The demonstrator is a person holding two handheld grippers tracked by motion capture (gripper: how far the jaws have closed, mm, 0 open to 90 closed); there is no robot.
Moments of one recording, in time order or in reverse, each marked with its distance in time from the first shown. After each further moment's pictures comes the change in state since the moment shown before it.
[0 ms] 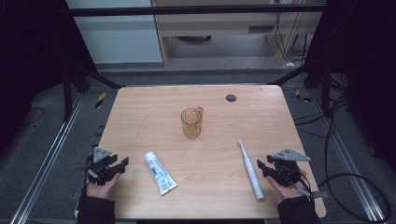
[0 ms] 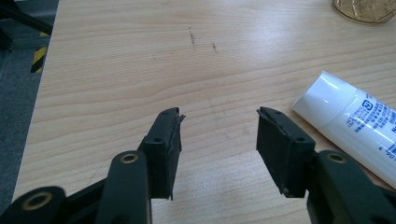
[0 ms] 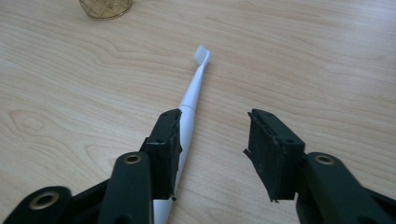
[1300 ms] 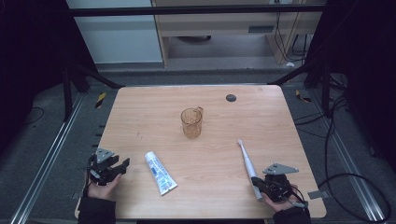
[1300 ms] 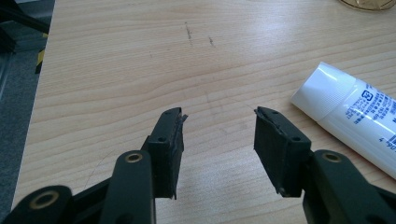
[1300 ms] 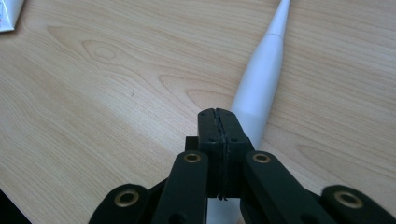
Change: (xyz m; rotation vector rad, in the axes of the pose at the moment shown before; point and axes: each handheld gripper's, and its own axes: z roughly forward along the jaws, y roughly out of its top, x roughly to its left) left arm -0.005 0.000 0.001 0.021 0.012 0.029; right arm 0.034 -0.026 -0.004 0.158 0.144 -0.022
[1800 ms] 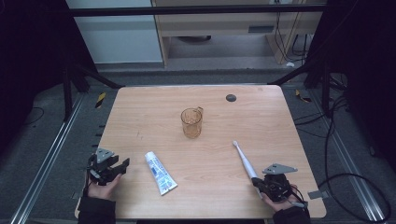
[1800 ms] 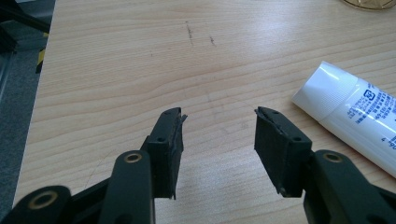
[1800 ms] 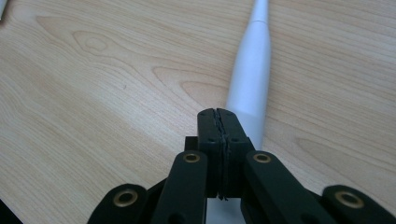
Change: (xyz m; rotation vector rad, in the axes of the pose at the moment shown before) left arm 0.000 0.000 0.000 0.001 0.002 -0.001; right arm -0.002 -0.001 0.003 0.024 -0.009 0.007
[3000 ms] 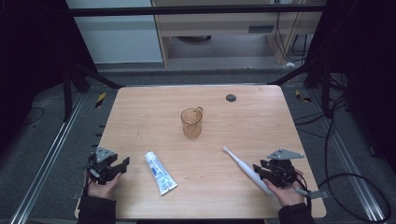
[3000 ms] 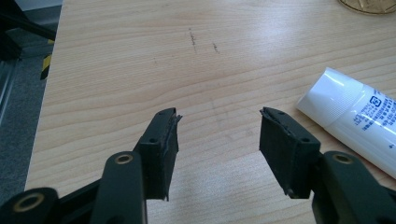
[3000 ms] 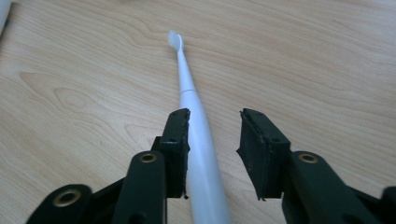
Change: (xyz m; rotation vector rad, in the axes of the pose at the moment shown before) left arm 0.002 0.002 0.002 -0.019 0.007 0.015; right arm -0.016 0.039 -0.014 -0.070 -0.065 -0.007
